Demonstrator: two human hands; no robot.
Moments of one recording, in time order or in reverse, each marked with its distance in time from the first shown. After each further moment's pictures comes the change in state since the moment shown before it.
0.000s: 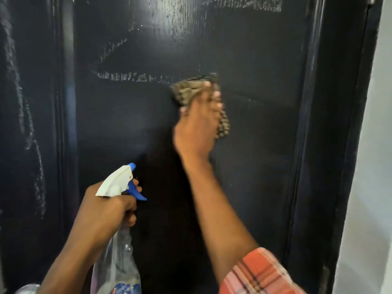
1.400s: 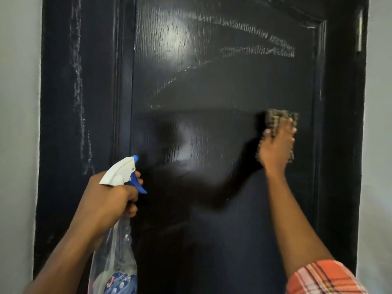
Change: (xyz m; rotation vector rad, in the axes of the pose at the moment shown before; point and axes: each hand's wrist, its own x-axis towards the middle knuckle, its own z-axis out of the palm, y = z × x) left_hand 0.065 0.039 -0.109 0.026 -0.105 0.105; right_hand 0.038 0.075 -0.026 -0.141 0.043 0.318
